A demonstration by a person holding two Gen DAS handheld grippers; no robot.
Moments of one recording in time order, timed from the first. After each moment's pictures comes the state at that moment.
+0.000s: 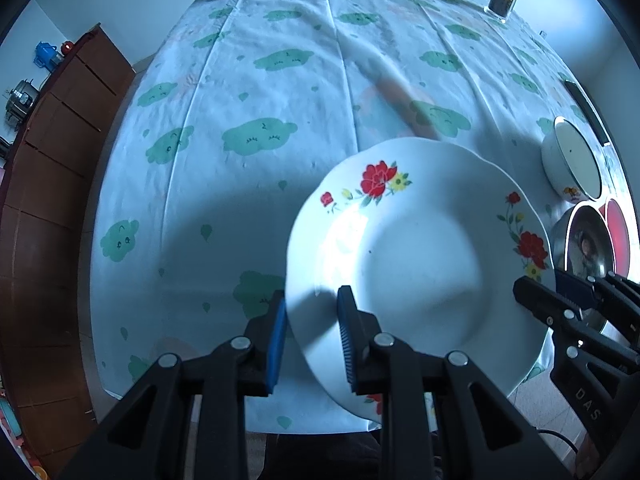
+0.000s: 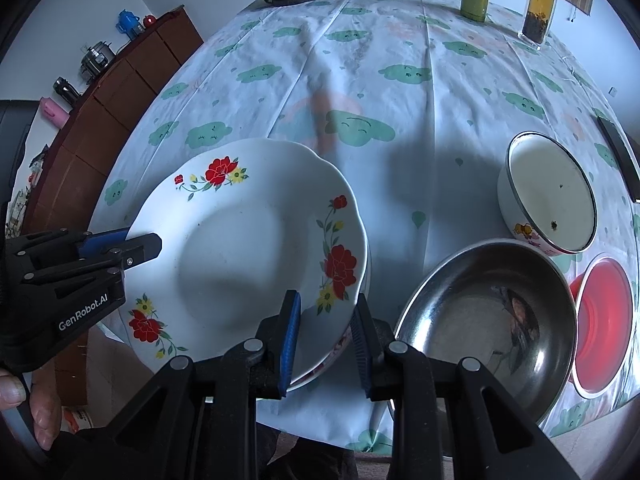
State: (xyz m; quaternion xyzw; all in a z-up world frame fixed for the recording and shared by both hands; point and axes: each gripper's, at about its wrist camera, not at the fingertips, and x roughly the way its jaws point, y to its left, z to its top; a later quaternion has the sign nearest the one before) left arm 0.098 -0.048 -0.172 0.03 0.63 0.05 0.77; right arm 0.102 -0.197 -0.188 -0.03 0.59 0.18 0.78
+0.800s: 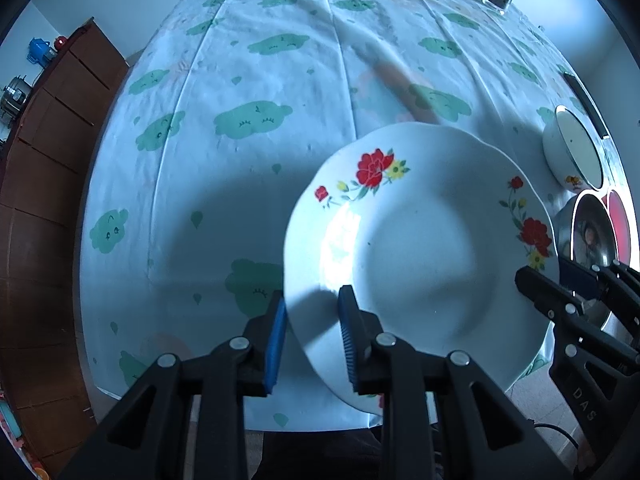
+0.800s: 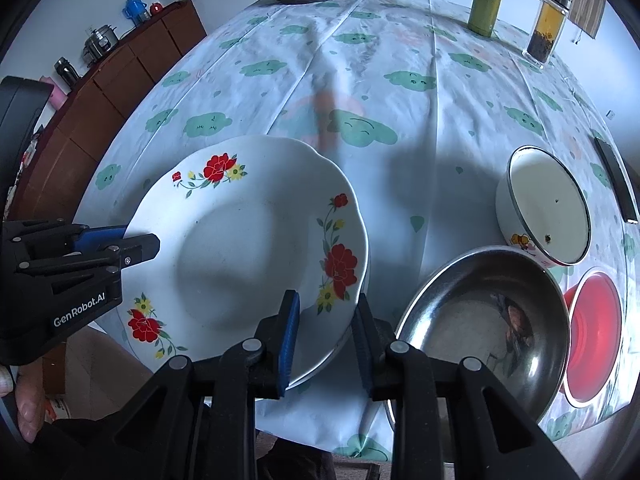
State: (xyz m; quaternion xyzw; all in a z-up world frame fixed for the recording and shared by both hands) left arm 0.097 -0.045 -0.181 0.02 0.64 0.04 0.76; right arm 0.097 -0.188 -0.190 -0.08 0.58 0.18 0.79
